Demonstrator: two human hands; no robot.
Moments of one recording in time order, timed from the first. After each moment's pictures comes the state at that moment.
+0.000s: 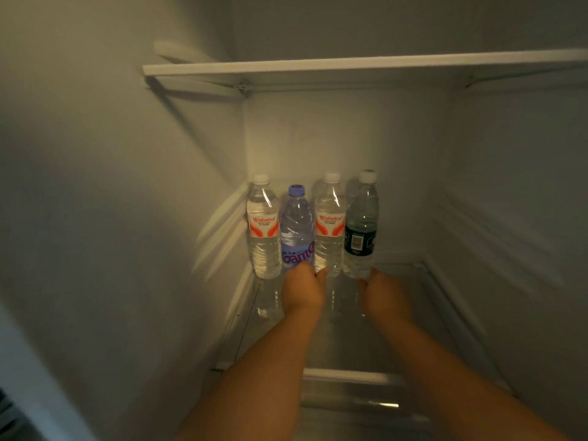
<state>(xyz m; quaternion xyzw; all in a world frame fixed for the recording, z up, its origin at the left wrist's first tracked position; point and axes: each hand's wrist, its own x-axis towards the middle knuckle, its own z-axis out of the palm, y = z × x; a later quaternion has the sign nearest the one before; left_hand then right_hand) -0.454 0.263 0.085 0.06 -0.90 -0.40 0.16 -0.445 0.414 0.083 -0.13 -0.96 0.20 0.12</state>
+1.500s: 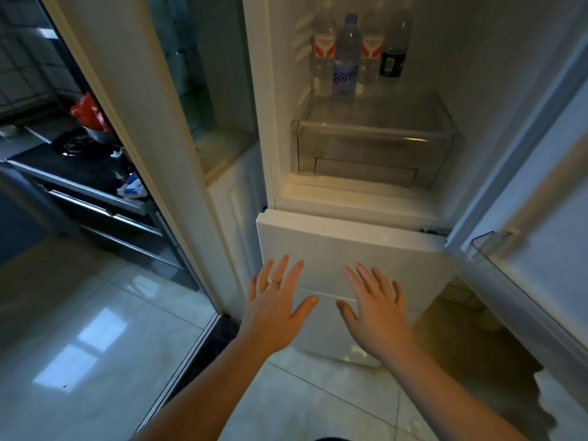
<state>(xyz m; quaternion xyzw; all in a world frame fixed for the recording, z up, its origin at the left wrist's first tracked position) 0.142 0.154 -0.040 -0.02 -0.98 -0.18 -0.01 0.121 0.359 -0.046 0.11 -0.99 0.13 -0.01</state>
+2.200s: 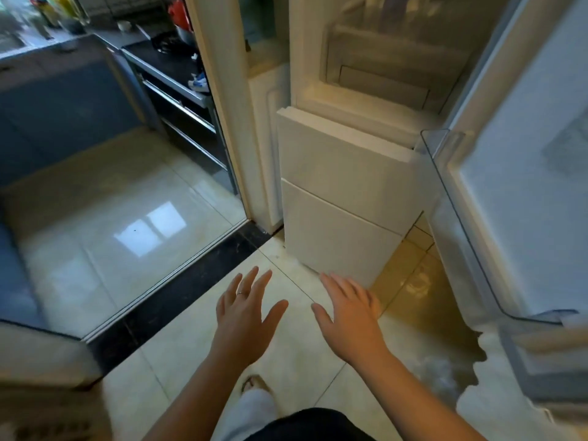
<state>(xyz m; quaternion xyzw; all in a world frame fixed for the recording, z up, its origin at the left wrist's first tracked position) 0.437 0.366 -0.083 0.28 -0.93 -0.21 -0.06 0.341 0.533 -0.077 0.26 -0.93 0.18 -0.15</state>
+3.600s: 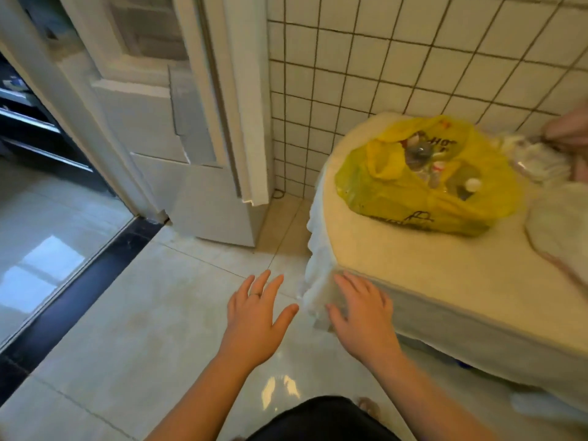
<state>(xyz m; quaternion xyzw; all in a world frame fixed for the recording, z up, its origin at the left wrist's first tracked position) 0.573 0.802 -0.102 0.05 -0.97 -0.21 -0.09 0.547 1.005 -0.082 0.08 -0.98 0.18 -0.07</state>
